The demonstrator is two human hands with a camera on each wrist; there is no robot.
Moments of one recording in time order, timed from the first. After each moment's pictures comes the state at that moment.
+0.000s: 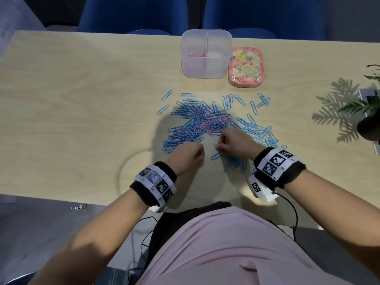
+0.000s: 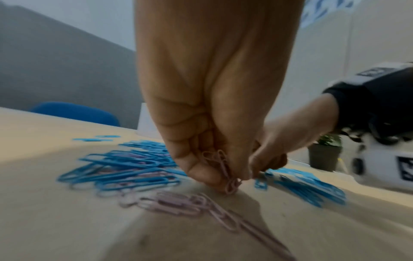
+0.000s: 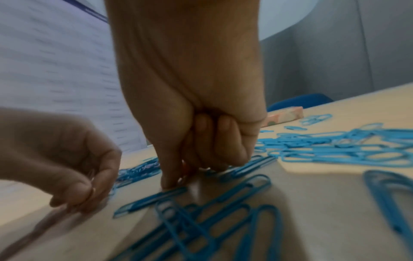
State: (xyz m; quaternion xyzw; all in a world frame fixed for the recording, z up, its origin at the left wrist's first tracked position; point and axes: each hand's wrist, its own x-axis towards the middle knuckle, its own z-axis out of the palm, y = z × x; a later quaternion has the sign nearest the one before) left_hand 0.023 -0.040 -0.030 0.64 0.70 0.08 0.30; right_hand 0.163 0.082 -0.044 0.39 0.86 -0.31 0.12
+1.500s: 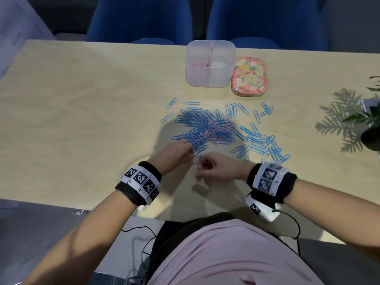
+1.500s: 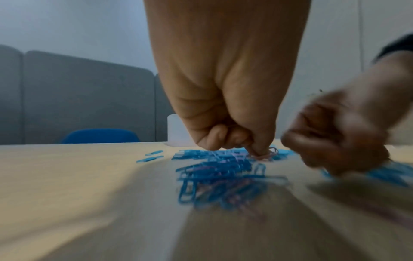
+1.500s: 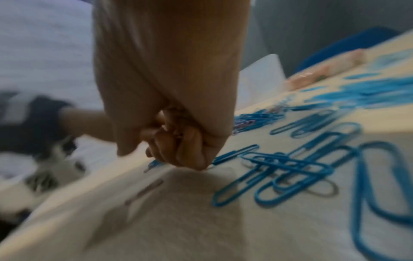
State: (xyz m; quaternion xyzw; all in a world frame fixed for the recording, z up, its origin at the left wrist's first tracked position) left_hand -0.023 -0.044 -0.029 0.70 0.67 0.08 0.24; right_hand 0.144 0.036 -0.030 0.22 0.82 -0.51 0.12
